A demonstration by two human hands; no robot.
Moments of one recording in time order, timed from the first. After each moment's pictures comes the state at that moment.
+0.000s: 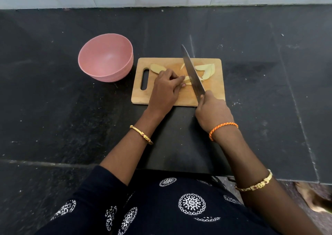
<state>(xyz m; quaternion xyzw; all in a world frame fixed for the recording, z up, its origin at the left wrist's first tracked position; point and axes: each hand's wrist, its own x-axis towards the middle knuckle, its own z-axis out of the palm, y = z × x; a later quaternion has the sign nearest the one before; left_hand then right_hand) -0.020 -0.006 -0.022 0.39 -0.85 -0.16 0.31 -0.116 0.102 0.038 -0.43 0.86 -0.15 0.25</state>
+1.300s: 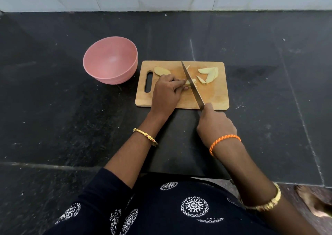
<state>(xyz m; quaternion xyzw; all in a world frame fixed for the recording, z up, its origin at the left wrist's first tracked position) -0.016 -0.006 -0.019 0.42 -0.81 -0.20 0.35 -0.101 0.117 0.042 -0.45 0.85 -0.04 0.27</state>
